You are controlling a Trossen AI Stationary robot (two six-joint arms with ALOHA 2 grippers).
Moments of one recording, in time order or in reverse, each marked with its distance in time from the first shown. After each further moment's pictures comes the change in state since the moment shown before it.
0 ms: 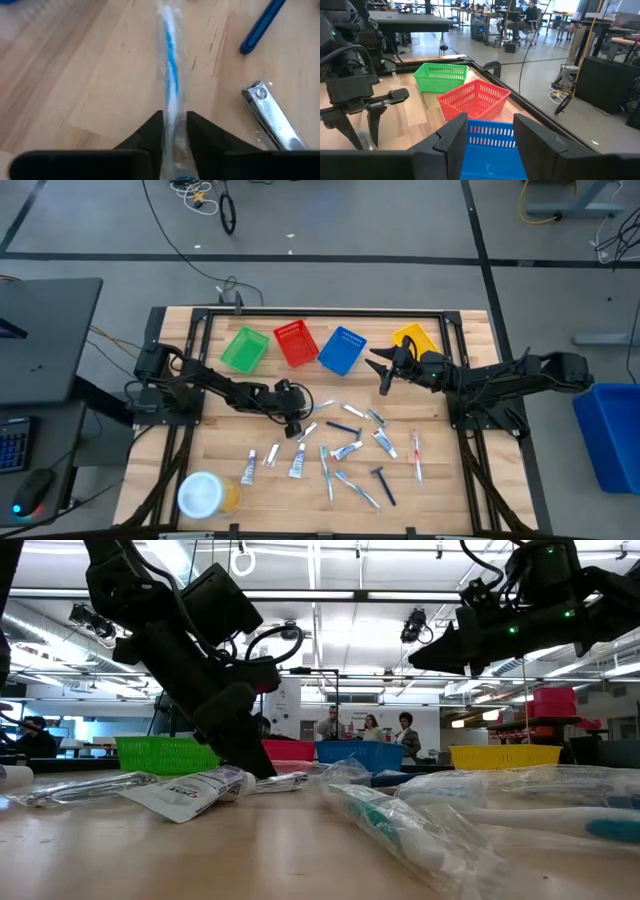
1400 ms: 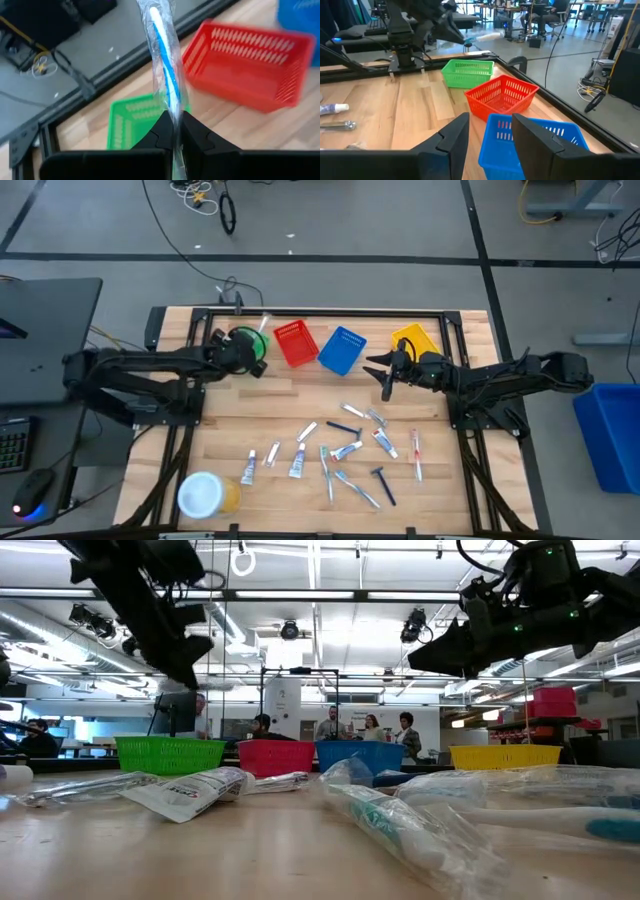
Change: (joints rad) left arm 0.318 -0.698 -0.036 -0.730 -0.521 -0.092; right arm 0.002 0.000 0.000 -0.027 -0.131 0.053
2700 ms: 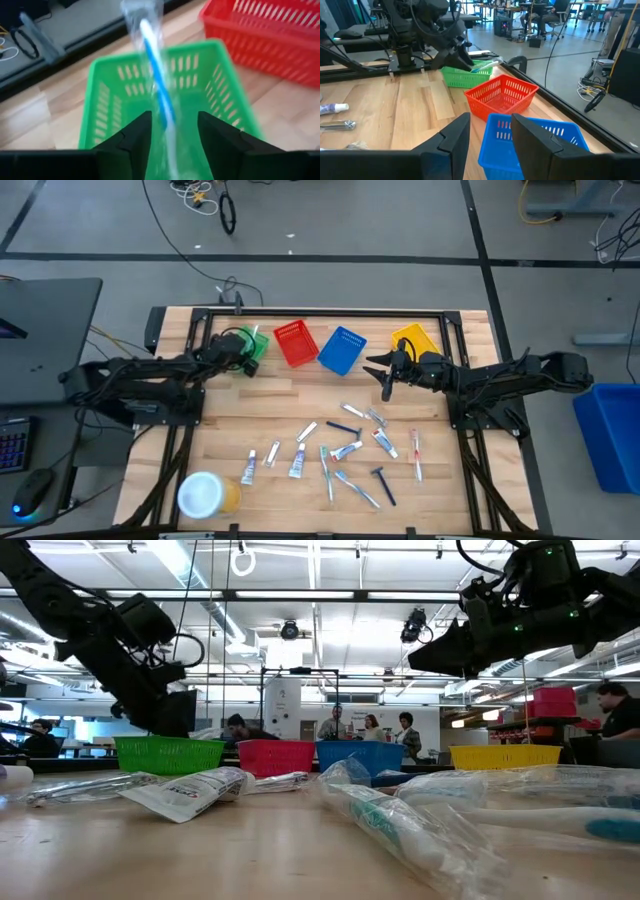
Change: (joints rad) left arm 0.328 -0.009 -0.390 0.606 0.342 0.228; right arm 0.000 0.000 0.000 0.003 0.001 -0.001
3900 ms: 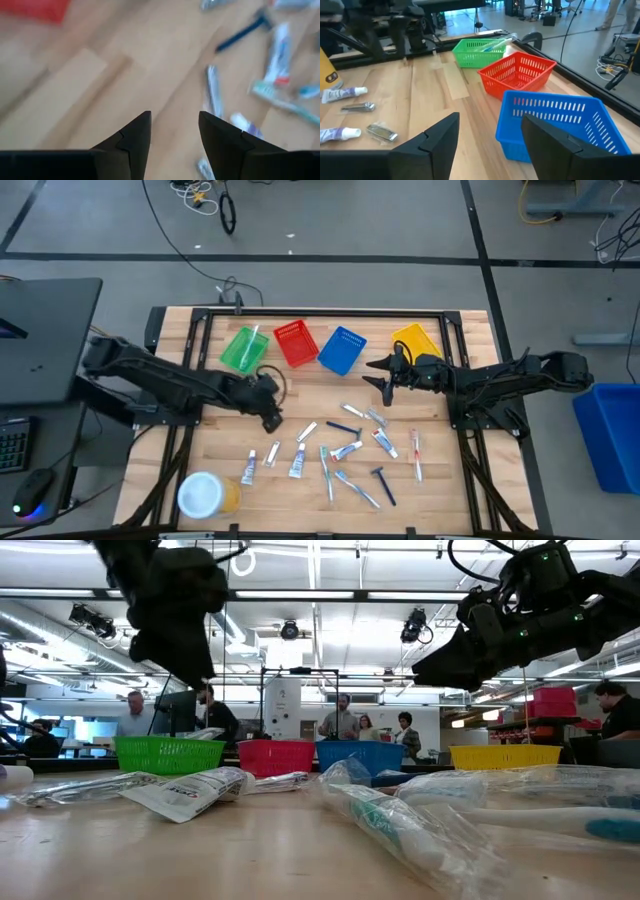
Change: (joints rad) left arm -0.753 0.277 0.630 -0.704 0.135 -0.646; right arm 0.015 0.000 0.000 -0.097 -0.052 0.080
